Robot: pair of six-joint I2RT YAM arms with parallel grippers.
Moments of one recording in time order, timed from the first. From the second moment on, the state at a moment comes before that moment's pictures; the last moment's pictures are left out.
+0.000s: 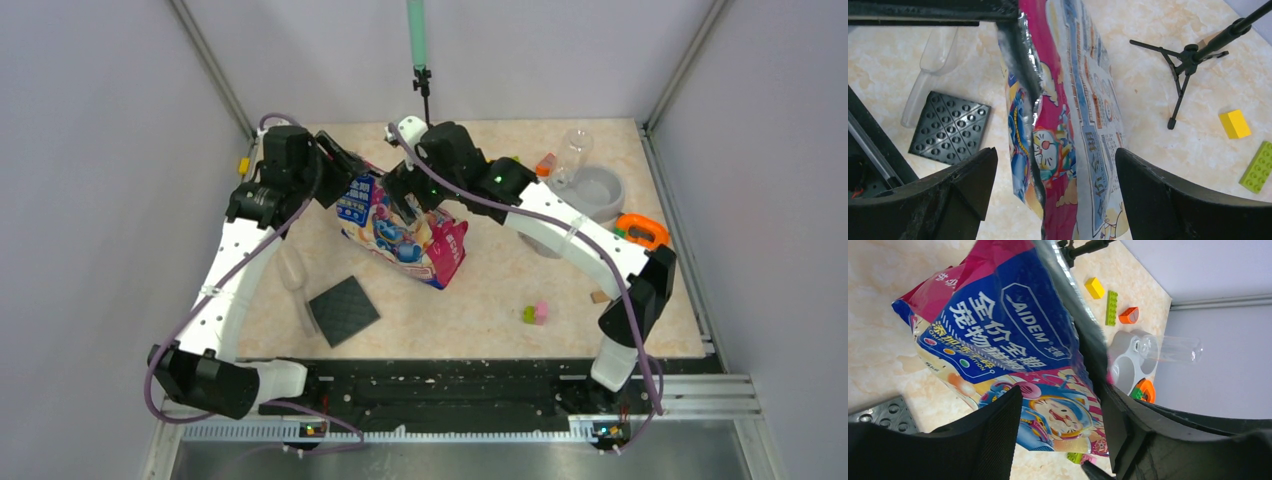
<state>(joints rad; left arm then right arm) -0.23 1.28 1.43 -0.70 0.06 -0.89 0.90 1.76 1.87 -0.67 0.03 -0.01</state>
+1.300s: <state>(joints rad) -0.21 1.30 1.35 -0.57 0.14 -0.96 0.84 1.71 1.84 -0.58 0.05 0.16</state>
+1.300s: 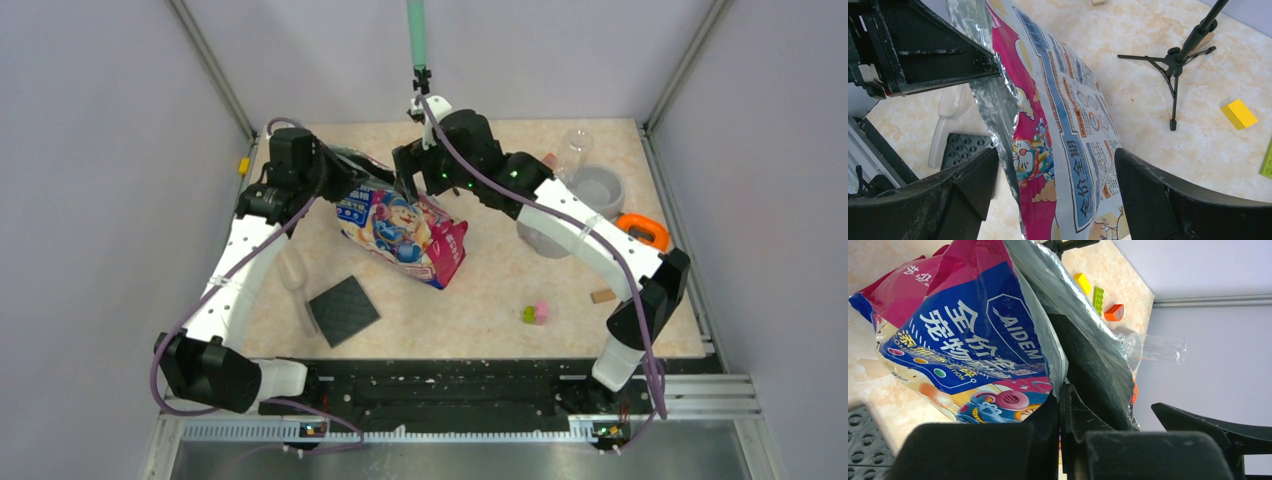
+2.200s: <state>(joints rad) -0.21 1.30 1.36 -0.61 0.14 -0.94 0.90 1.85 1.99 -0.71 0.31 0.05</state>
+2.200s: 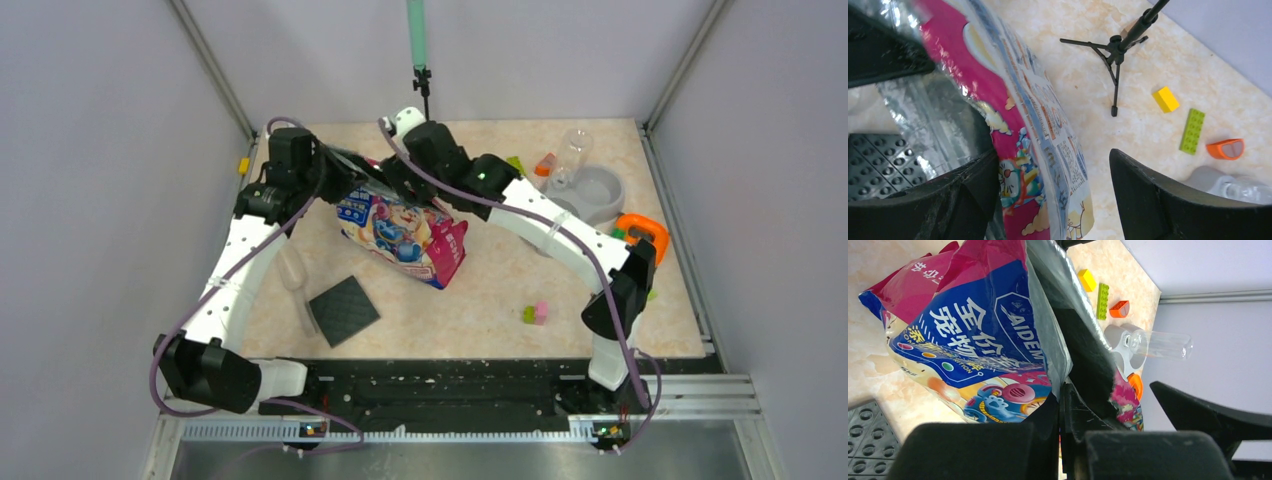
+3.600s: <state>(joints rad) -0.16 1.81 2.19 -1.05 0.43 -0.53 0.87 1.84 2.04 -0.92 0.26 0.45</state>
